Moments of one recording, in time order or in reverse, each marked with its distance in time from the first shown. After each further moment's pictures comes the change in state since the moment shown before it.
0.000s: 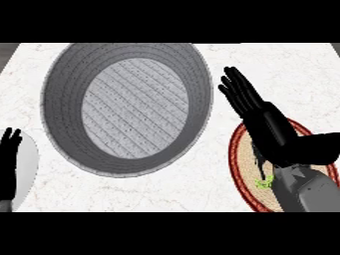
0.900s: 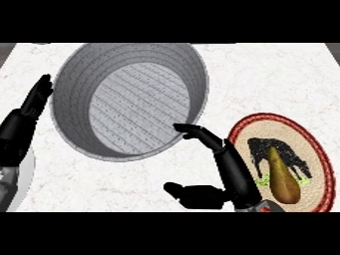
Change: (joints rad) left arm -0.202 0.104 -0.149 -0.235 -0.085 -0.244 -0.080; right arm 0.112 0.068 0.297 -0.031 0.547 -0.274 0.030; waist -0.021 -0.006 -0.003
